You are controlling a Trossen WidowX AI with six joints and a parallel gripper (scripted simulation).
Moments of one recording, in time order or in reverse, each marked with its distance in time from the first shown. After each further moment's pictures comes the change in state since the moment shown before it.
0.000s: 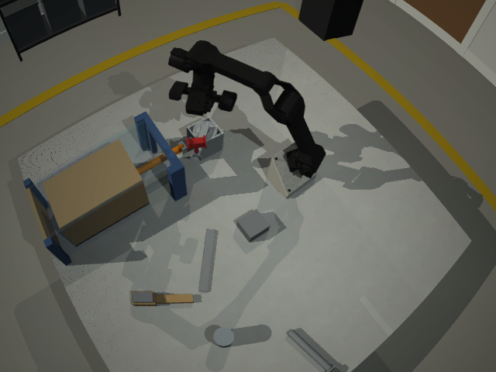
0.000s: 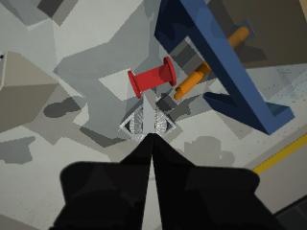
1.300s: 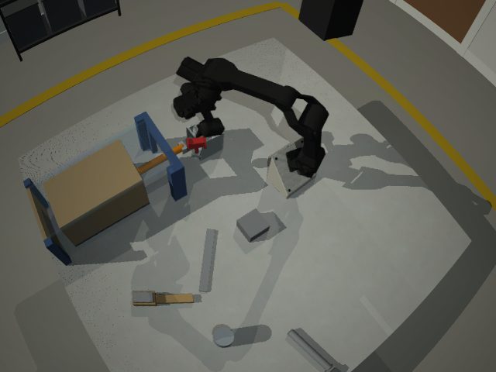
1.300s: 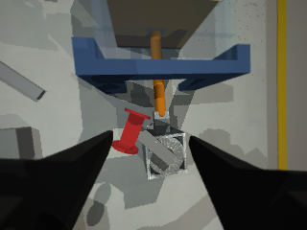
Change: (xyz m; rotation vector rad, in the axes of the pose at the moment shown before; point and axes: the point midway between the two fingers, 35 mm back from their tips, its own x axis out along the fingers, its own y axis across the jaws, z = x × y) arm 0.012 -0.005 0.040 0.834 -0.211 -0.232
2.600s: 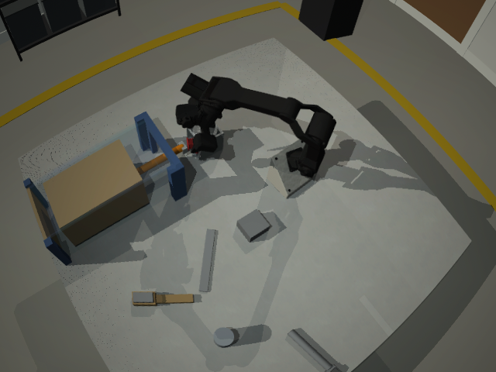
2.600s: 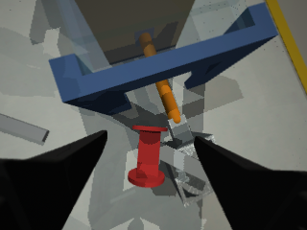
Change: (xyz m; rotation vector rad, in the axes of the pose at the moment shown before) arm 0.044 0.019 -0.005 0.288 -0.105 -0.003
